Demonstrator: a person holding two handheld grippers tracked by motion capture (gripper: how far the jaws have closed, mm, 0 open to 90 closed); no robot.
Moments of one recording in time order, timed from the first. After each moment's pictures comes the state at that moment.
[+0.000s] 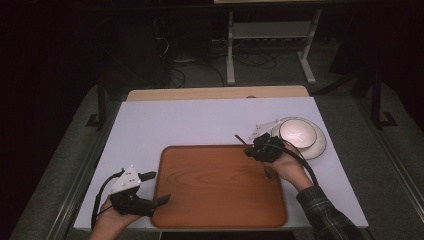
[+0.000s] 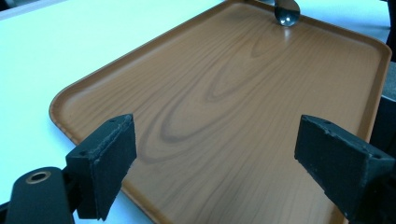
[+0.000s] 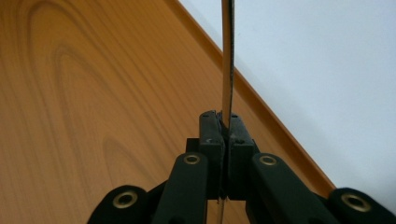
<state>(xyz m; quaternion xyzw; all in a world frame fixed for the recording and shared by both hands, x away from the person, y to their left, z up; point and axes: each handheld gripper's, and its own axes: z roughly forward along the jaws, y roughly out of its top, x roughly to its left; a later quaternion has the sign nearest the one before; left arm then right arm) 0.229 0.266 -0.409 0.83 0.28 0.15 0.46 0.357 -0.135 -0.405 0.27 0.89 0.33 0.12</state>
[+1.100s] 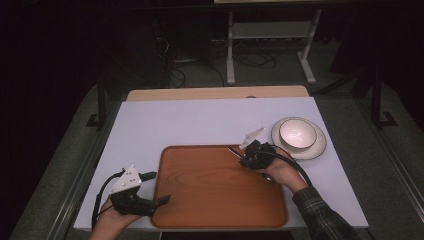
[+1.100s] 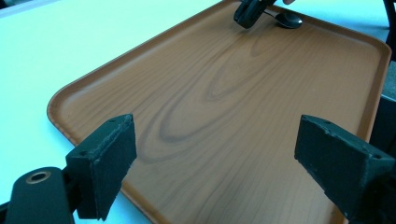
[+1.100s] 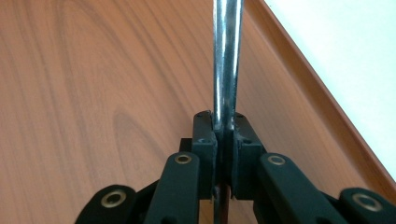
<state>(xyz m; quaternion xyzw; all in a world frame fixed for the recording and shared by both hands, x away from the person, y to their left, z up) 0.230 0.265 -0.410 0.83 0.28 0.14 0.46 0.356 -0.115 -0.428 0.24 0.93 0.28 0.09</state>
